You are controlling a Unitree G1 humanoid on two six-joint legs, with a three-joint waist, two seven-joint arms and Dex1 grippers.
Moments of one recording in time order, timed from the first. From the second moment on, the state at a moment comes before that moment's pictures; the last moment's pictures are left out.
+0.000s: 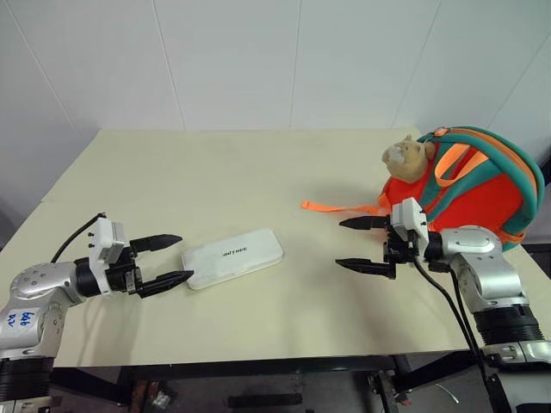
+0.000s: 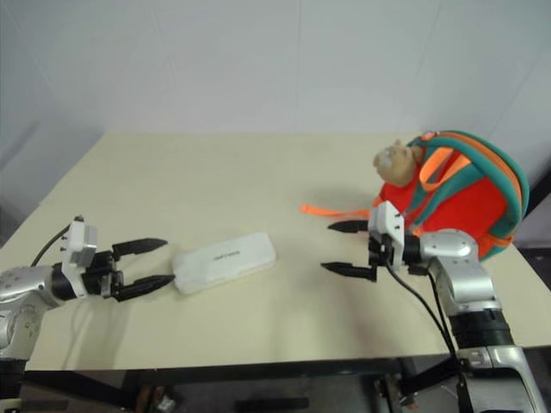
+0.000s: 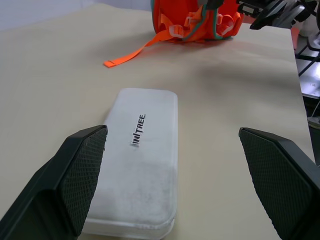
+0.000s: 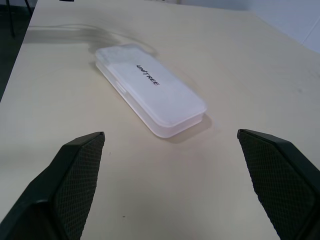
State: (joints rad) left arm -0.32 0.79 0.33 0.08 -0.55 0.26 -1.19; right arm -0.69 -0.66 -0.01 0.27 0.38 0.07 1.33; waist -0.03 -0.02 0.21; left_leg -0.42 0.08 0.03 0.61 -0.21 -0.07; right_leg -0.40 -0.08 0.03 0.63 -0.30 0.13
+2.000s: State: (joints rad) left arm -0.24 0.59 0.27 0.14 -0.40 0.32 -0.73; right arm -1.10 -0.22 0.15 1.07 -0.08 -0.09 0.97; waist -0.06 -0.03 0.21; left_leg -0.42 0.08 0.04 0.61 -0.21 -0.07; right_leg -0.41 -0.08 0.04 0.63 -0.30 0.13
